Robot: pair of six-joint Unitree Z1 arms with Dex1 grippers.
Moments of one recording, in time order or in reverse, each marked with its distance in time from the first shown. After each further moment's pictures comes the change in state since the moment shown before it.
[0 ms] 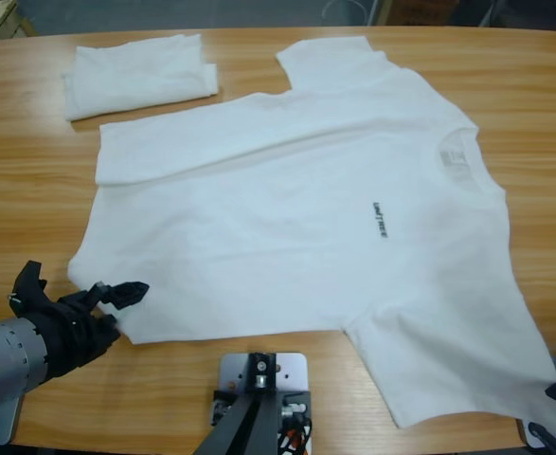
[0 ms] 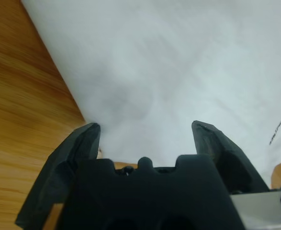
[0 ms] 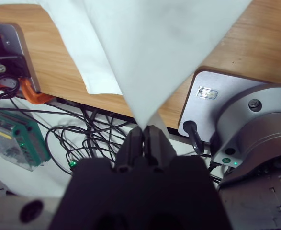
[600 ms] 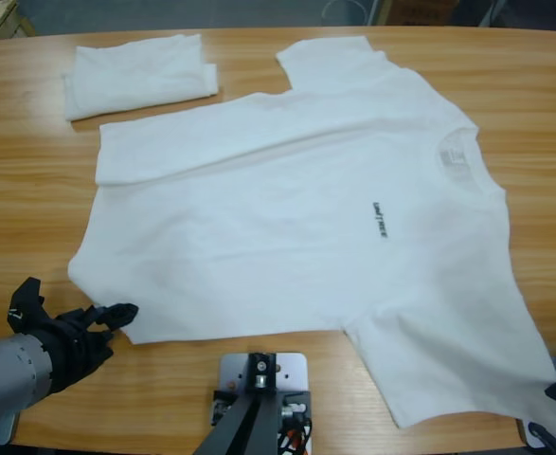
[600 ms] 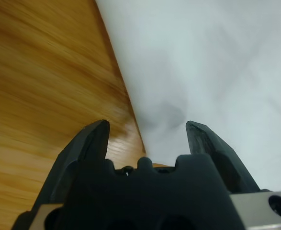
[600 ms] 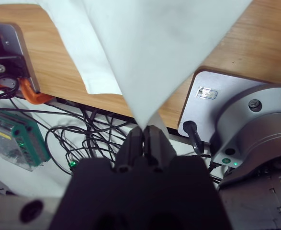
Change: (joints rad) arm 0 -0.040 0.070 -0.011 0.085 -0.046 -0.041; arm 1 0.000 0.000 0.001 -0.002 0.000 0.000
